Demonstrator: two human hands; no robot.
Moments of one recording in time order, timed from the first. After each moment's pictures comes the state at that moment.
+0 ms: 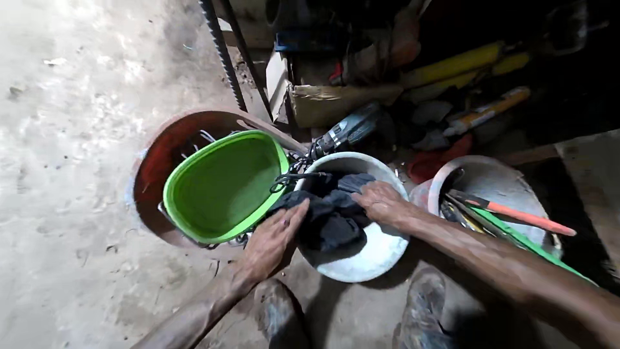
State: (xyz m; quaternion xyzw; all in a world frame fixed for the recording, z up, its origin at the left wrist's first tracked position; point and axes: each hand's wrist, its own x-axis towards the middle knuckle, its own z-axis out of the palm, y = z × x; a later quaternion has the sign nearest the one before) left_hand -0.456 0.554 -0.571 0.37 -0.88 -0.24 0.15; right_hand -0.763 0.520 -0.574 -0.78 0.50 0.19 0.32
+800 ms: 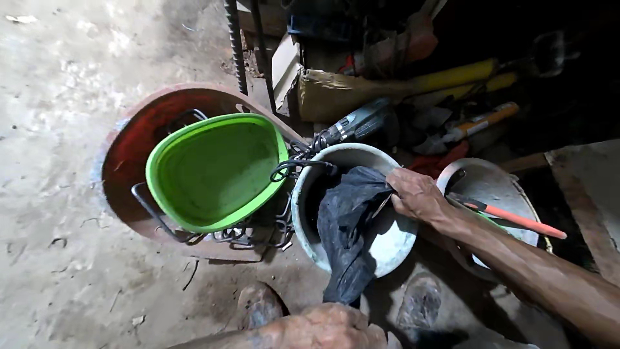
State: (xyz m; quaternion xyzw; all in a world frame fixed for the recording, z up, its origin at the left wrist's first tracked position) left_hand -0.495 0.639 -0.523 -0.01 -0.89 -0.37 0.26; right_hand -0.796 0.547 -0.568 -0.82 0.56 0.00 0.10
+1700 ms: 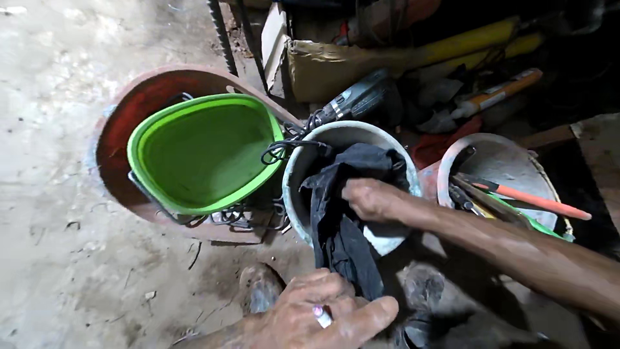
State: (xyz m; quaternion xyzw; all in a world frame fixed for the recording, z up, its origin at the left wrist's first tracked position) left_hand -0.496 0.655 -0.522 0.18 -0.80 -0.40 0.41; right_hand -0.722 0.546 -0.546 -0.75 0.45 0.21 0.43
